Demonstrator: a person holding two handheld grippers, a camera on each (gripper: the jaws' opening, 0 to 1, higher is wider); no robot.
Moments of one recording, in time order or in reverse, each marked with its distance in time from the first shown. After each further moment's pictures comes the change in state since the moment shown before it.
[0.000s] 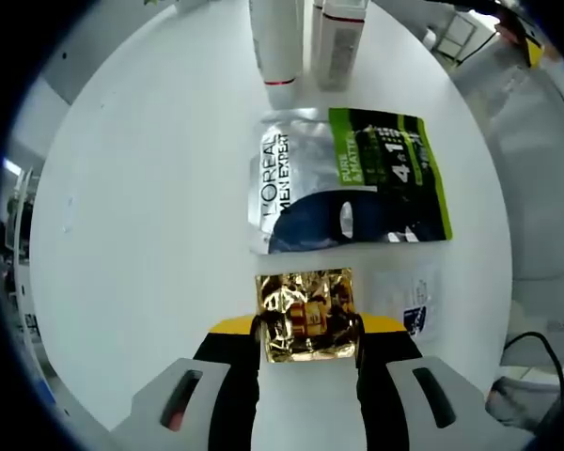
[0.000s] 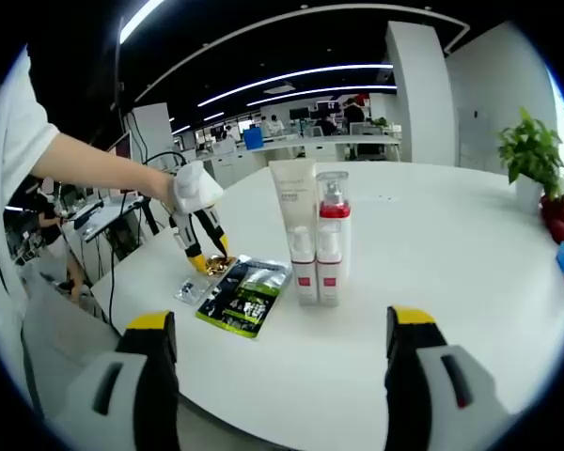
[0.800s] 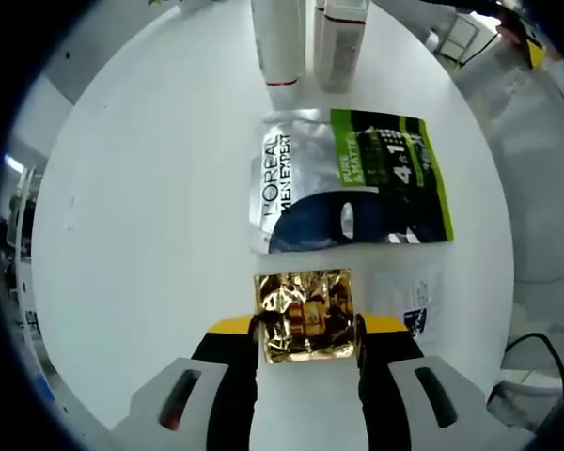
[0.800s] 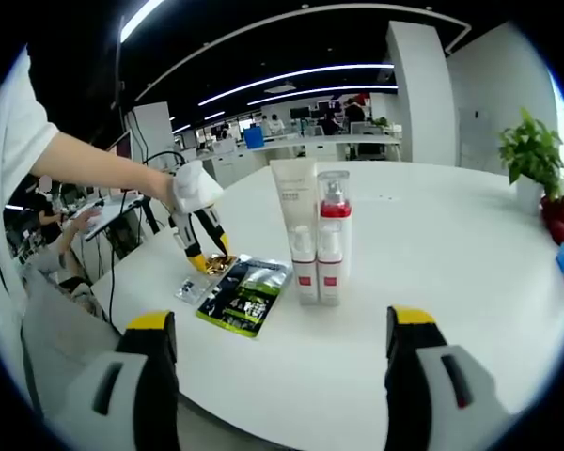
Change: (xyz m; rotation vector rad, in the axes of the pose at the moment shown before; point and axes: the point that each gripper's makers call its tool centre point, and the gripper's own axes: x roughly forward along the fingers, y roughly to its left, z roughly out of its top) left arm 0.000 0.000 0.000 -0.009 -0.010 0.012; right arm 0.000 0.001 -0.001 -0.004 0.003 0.002
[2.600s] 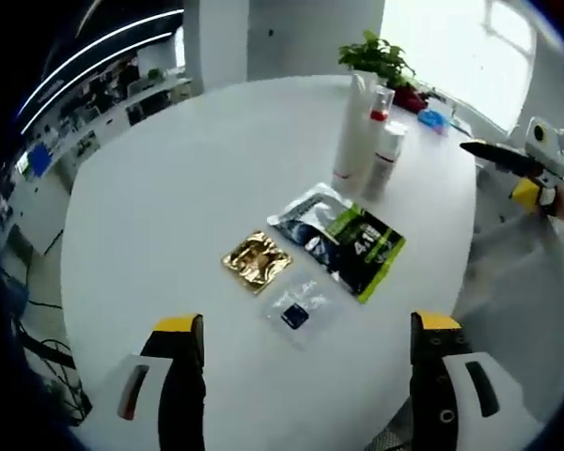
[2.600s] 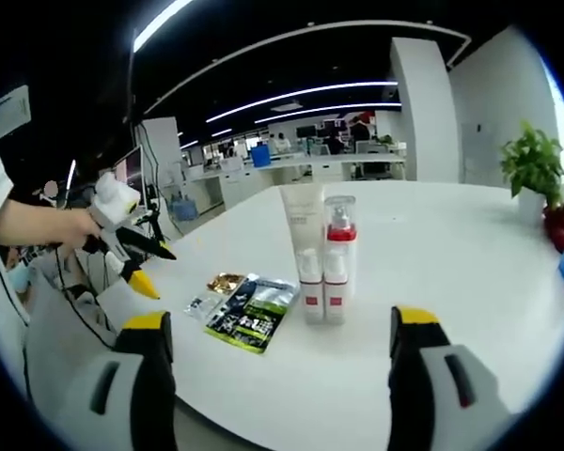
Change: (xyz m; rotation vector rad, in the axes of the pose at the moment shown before) left arm -0.080 -0.100 -0.019 -0.797 -0.498 0.285; right arm -0.009 0.007 0.017 -0.012 -0.095 0.029
